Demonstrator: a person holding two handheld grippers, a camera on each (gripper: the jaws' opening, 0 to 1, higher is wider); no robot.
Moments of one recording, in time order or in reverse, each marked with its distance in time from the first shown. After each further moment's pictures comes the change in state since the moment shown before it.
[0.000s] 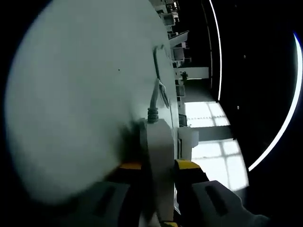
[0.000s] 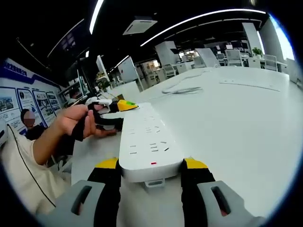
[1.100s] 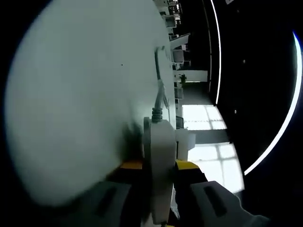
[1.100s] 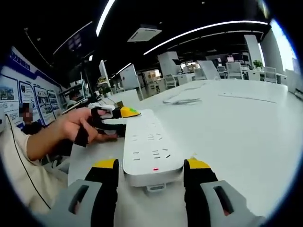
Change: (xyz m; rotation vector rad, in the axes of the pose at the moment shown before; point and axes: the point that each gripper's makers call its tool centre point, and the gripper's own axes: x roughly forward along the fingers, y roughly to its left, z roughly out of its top) left arm 0.000 -0.002 -0.005 -0.032 -0.025 -0.034; right arm -0.008 0.005 0.011 -0.090 -0.103 -0.028
